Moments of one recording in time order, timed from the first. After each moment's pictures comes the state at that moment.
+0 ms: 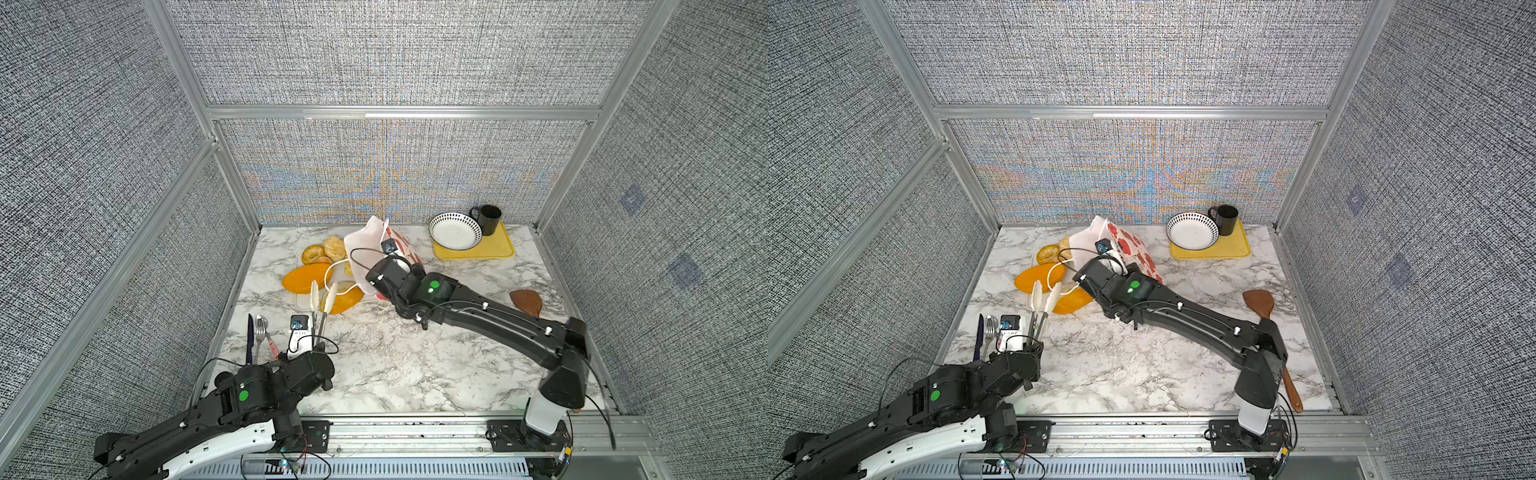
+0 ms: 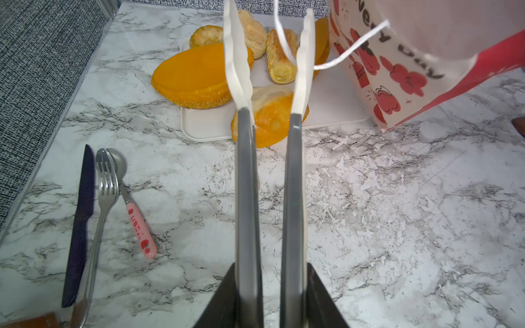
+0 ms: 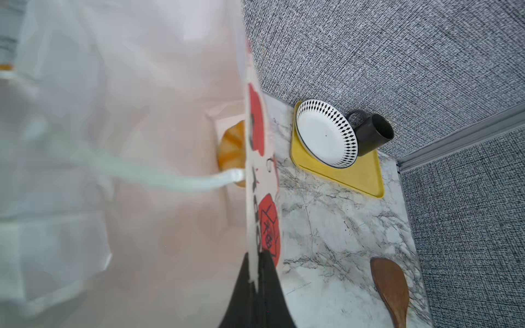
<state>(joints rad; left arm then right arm) -1.18 0.55 0.73 -1.14 -0.71 -0.91 1.02 1.71 1.70 -0.86 0.83 0.34</state>
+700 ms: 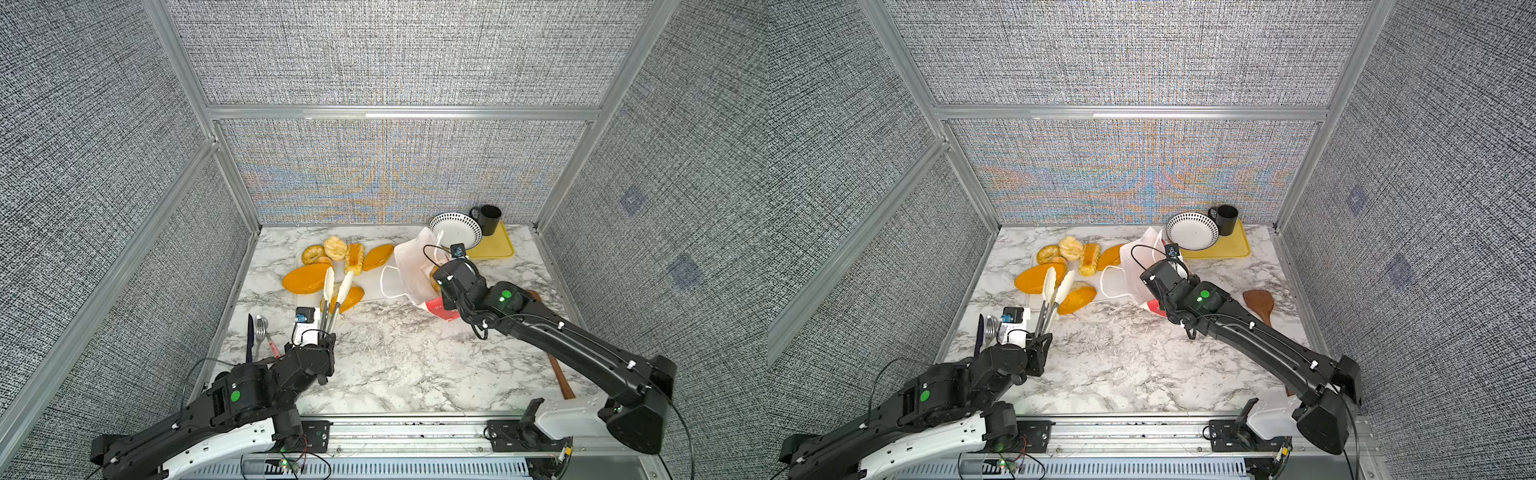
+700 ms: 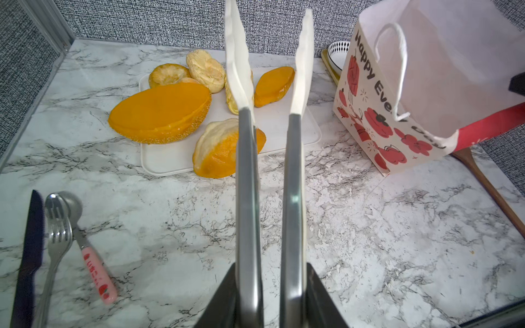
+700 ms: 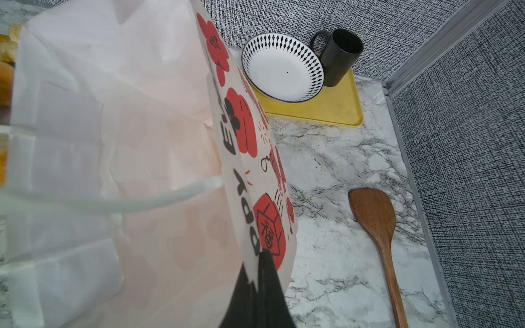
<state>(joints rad) -1.18 0.58 0.78 -0.98 -0.66 -0.76 0.84 1.32 1.30 -0.86 0.69 0.46</state>
